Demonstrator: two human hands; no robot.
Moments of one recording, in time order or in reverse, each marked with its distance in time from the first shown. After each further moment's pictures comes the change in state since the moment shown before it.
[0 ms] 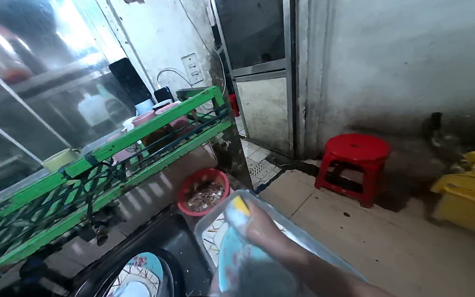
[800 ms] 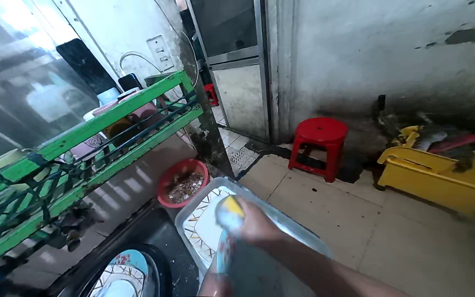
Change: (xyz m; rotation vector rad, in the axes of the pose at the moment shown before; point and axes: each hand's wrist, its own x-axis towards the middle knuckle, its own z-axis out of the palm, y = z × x) left_hand 0.004 -0.005 0.023 0.194 0.005 -0.251; right_hand -0.042 0.030 -0.011 0.011 0.031 -0.078
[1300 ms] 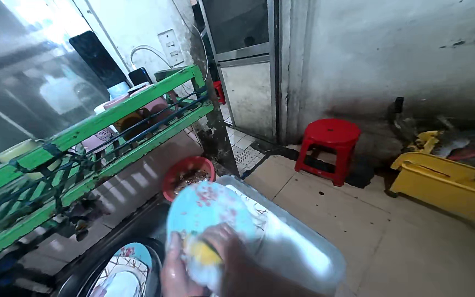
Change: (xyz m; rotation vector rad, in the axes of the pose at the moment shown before) left_hand 0.020 0.032 -0.033 -0.593 0.143 0.474; right_hand -0.022 -0.010 0.081 -0.109 0.165 -0.597
